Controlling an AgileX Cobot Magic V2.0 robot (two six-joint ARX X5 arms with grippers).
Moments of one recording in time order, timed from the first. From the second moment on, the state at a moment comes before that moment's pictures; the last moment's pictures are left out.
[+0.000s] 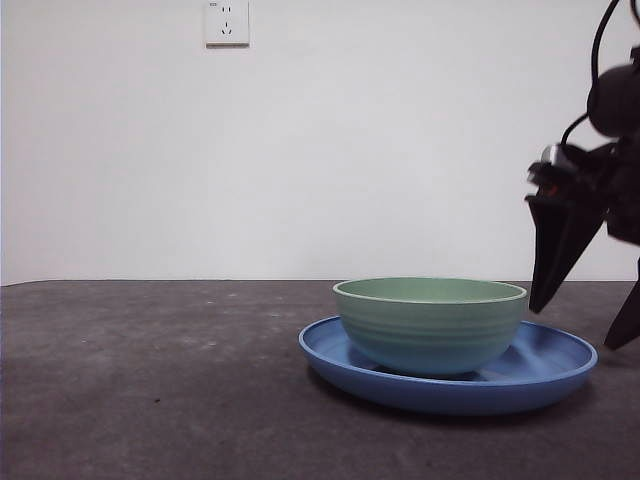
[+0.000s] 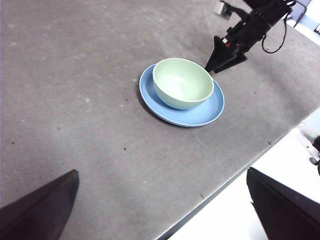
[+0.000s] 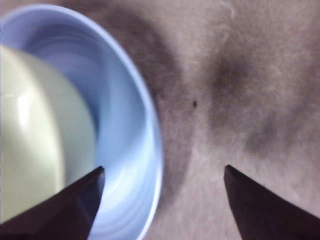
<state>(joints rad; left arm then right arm) -0.59 0.31 0.96 -1.14 0.18 -0.13 0.10 1.60 0.97 -0.67 -0.47 0.13</state>
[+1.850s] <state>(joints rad) -0.59 0.31 0.96 -1.14 0.18 -0.13 0.40 1.72 1.17 -0.61 -0.51 0.33</state>
